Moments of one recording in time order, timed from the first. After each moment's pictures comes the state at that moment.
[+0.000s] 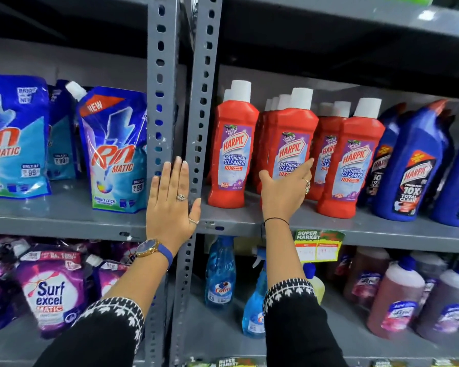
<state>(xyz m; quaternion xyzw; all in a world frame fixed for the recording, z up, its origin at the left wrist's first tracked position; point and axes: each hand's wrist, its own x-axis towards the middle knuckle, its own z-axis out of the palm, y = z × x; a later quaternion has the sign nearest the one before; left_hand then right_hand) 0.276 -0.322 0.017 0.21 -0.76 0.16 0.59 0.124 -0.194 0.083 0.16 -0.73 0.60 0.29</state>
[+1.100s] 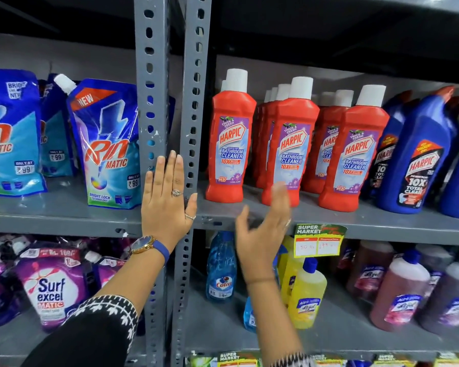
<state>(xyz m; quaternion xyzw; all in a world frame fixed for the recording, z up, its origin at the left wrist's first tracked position) 0.276 -0.319 0.017 0.23 -0.76 0.17 0.59 0.175 -0.184 -0.009 0.34 -0.59 0.58 0.44</state>
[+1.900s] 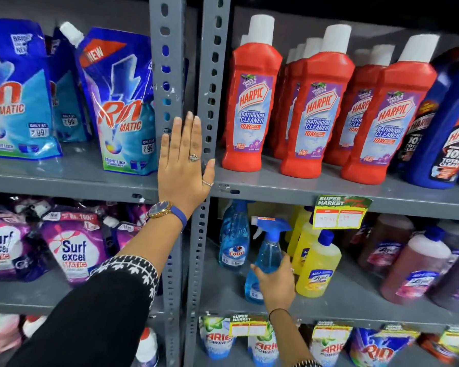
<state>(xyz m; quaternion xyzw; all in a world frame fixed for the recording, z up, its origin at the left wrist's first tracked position) 0.276 -0.319 0.018 0.23 -0.75 0.20 0.59 0.148 -0.147 -0.201 0.16 -0.84 0.51 0.03</state>
